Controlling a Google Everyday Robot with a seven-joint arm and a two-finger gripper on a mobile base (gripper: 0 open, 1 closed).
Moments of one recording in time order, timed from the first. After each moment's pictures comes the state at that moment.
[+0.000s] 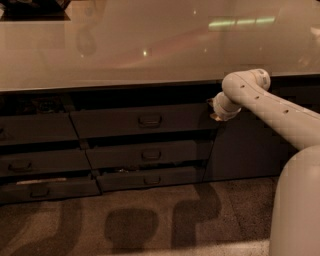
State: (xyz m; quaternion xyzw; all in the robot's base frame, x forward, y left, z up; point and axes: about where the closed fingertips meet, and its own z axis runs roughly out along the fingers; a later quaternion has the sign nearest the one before) arm 0.760 -0.248 0.640 -0.76 0.60 -0.15 0.18
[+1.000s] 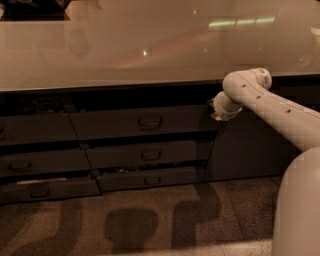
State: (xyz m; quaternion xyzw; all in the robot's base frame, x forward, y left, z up) arm 0.757 -0.248 0.644 -0.76 0.60 -0.15 0.18
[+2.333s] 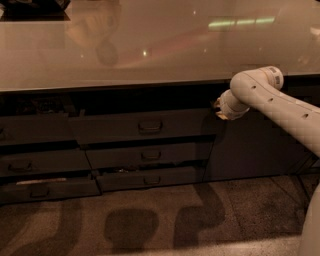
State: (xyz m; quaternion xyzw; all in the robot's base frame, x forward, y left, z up) arm 0.737 -0.257 0.677 -0.75 0.60 -0.18 0.20
